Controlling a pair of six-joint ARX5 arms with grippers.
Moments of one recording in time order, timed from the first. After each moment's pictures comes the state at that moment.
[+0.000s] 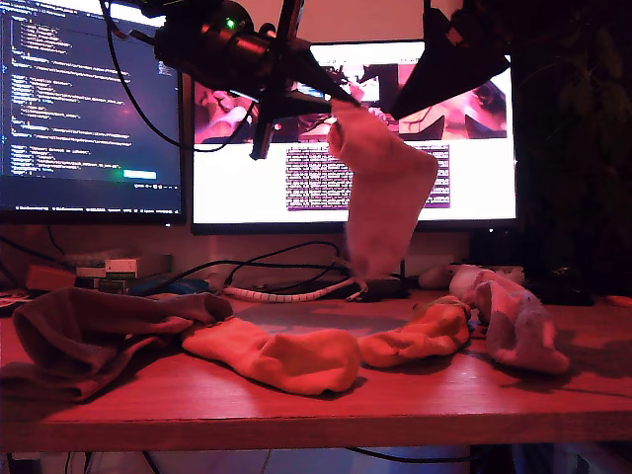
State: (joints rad) left arm -0.43 2.16 2.13 -0.94 1.10 -0.23; right arm 0.46 1.25 0.96 -0.21 -0.27 -0.67
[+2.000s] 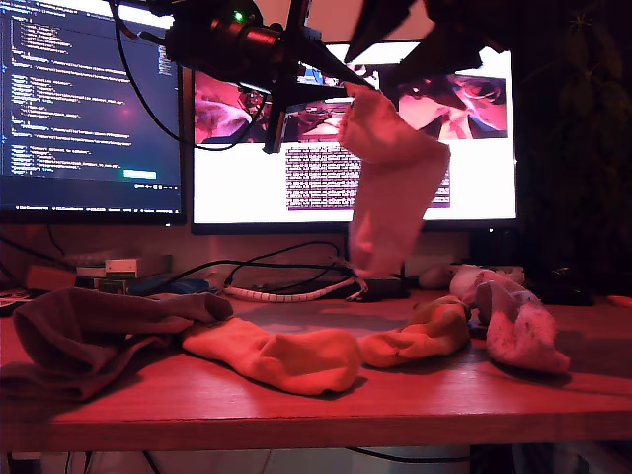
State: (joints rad) left arm -0.45 2.16 2.13 -0.85 1.18 -0.39; right arm 0.57 1.31 1.05 -0.11 -0.15 0.13
